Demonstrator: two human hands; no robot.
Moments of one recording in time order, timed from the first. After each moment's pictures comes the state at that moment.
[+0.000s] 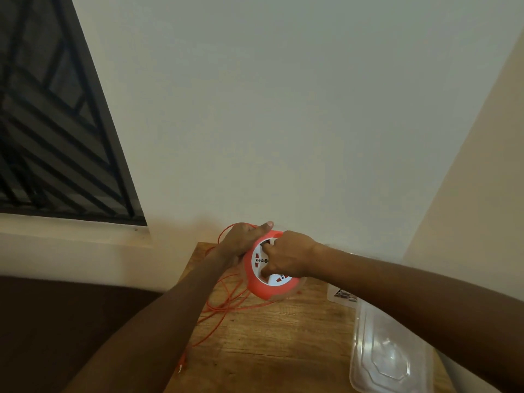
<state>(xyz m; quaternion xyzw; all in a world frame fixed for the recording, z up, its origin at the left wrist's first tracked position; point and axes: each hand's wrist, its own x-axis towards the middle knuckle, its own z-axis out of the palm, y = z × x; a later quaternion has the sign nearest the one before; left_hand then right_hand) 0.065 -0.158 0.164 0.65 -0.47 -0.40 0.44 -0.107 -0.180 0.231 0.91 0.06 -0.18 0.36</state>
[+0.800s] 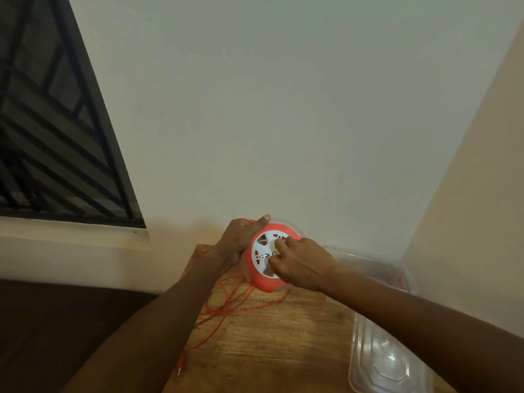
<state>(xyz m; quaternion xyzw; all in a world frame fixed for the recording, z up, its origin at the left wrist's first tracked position) 0.064 -0.159 0.173 0.65 -0.45 -0.37 0.50 -0.139 -0.177 0.204 0.95 -0.11 0.03 0.30</state>
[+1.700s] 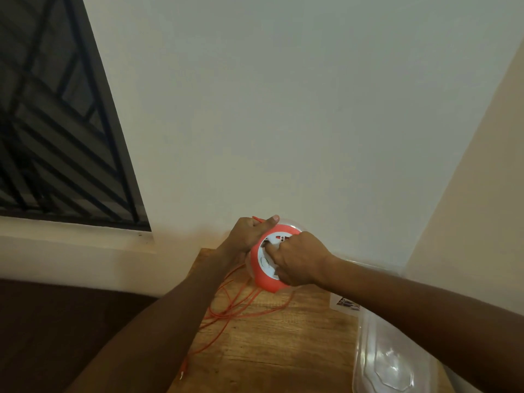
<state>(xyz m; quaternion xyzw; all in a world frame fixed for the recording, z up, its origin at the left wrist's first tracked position) 0.061 -0.164 0.185 0.62 -0.45 -0.39 0.52 -0.118 -0.176 0.225 0.95 -0.17 -0.04 0.27</state>
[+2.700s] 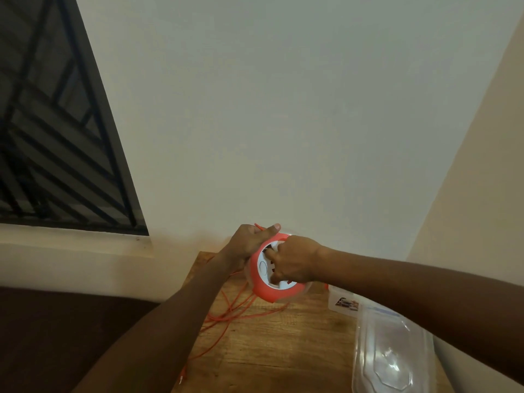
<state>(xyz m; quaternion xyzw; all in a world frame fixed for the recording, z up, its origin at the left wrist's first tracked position) 0.061 -0.165 0.174 0.62 -0.48 -0.39 0.48 -0.116 -0.171 0.252 0.89 0.05 -0.21 0.40</state>
